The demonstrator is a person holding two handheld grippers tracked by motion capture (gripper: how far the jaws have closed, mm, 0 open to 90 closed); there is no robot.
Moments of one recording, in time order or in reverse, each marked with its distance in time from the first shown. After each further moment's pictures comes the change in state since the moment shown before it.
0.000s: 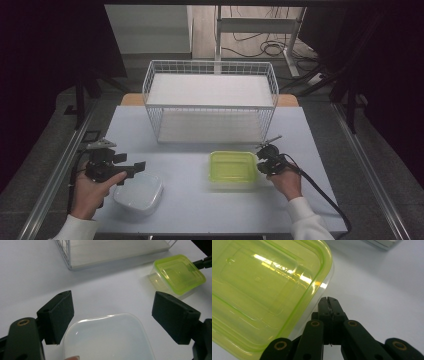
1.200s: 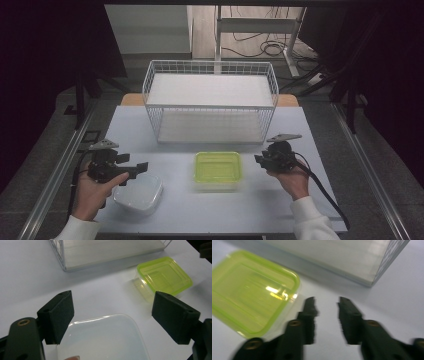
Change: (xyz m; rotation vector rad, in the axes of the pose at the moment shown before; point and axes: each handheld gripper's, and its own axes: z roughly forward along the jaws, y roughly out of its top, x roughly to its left) left arm -0.007 0.000 0.000 -0.006 -0.017 0.011; right arm -0.008 -0.005 -0.046 -0.294 0.077 0.063
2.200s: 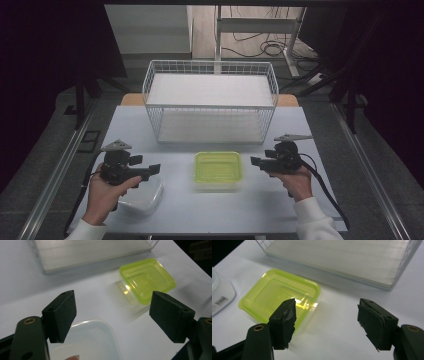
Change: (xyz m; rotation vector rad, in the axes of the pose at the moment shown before) left arm -0.038 0.008 0.008 0.002 -0.046 0.016; right arm -0.004 -0.002 -0.013 -0.060 0.156 0.099
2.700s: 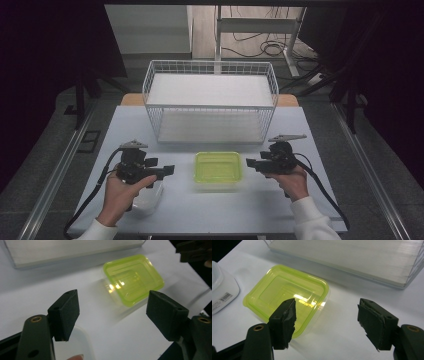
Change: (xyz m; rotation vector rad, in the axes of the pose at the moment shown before) left arm -0.021 0.010 0.026 0.054 -0.070 -0.069; right arm 0.007 0.001 0.010 0.033 0.024 -0.011
